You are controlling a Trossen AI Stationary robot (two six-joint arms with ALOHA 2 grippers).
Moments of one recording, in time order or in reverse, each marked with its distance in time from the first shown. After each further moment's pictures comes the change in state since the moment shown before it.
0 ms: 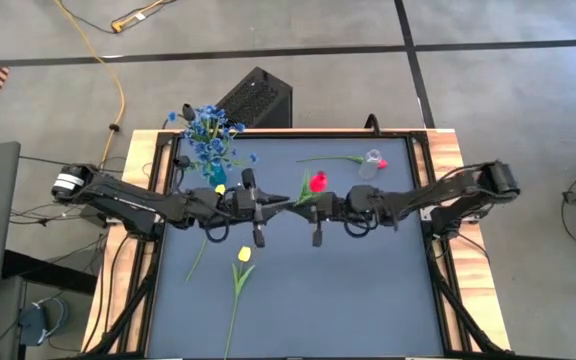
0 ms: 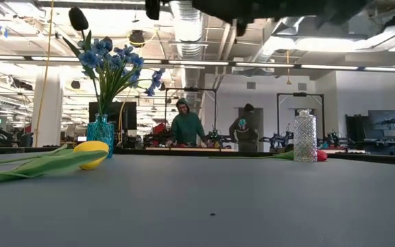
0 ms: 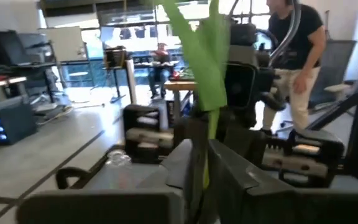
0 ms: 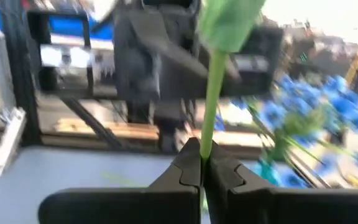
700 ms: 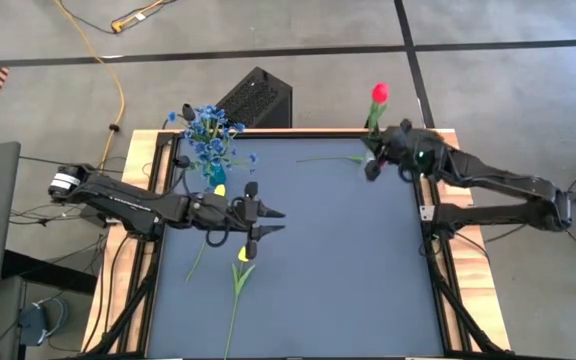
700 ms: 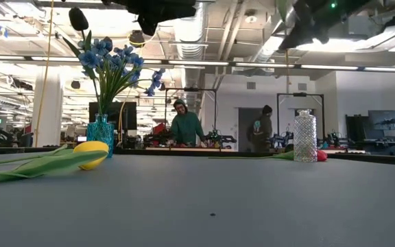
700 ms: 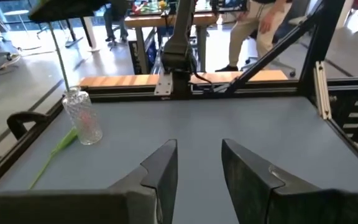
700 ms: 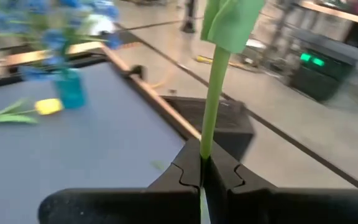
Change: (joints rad) left arm -0.012 -0.028 0.000 -0.328 0.152 -0.083; right arm -0.464 -0.625 0.000 -0.987 0.167 0.124
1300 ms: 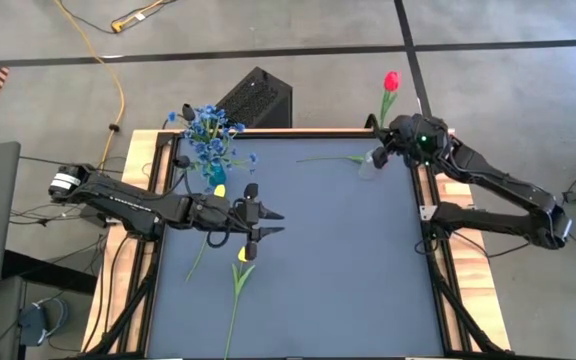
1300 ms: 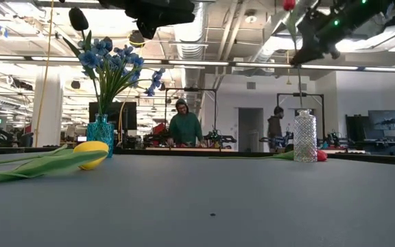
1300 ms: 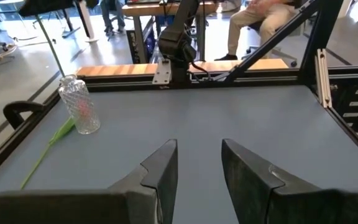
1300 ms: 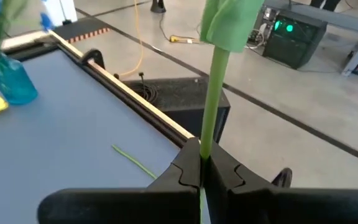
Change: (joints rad) left arm -0.001 0.002 0.000 -0.038 0.000 -0.009; right arm -0.281 -0.023 -0.049 -0.030 -0.157 0.007
